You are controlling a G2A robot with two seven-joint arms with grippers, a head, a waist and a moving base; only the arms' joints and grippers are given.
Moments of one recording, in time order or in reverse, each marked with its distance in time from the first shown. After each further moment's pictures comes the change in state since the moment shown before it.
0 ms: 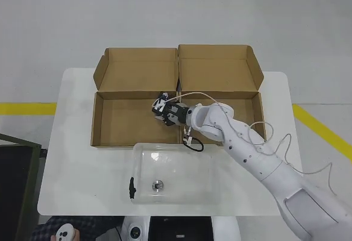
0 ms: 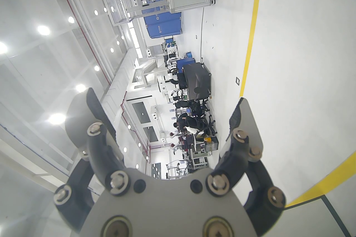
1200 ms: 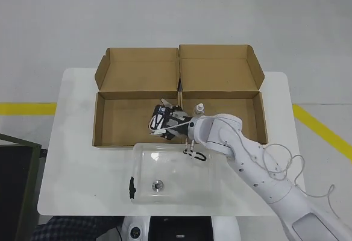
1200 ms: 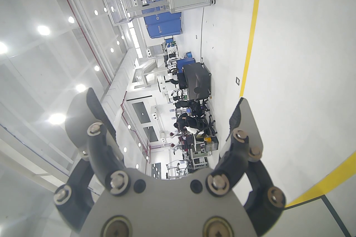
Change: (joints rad) left arm 0.000 0.000 0.000 0.000 0.000 0.000 0.000; right arm -0.244 0.061 0.196 -0.445 -0.148 -0.103 0.167
